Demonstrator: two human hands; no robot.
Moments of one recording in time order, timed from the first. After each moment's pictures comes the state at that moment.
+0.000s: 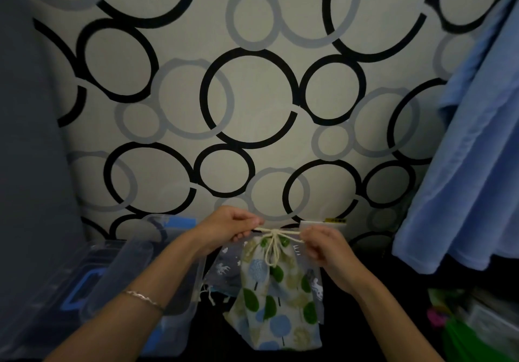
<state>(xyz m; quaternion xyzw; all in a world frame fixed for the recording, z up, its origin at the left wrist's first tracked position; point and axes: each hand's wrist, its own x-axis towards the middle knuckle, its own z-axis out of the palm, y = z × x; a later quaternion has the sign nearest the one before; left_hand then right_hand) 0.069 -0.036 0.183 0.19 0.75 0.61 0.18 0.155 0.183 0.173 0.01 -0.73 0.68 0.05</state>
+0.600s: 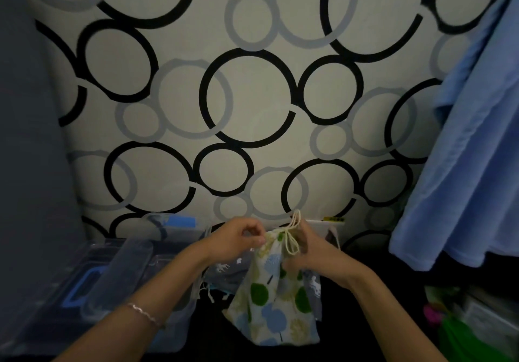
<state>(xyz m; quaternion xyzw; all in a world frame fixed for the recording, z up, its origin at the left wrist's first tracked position) 0.085 -0.029 0.169 0.33 0.80 0.49 0.12 0.152 0.186 0.173 0.07 -0.84 0.53 -0.10</state>
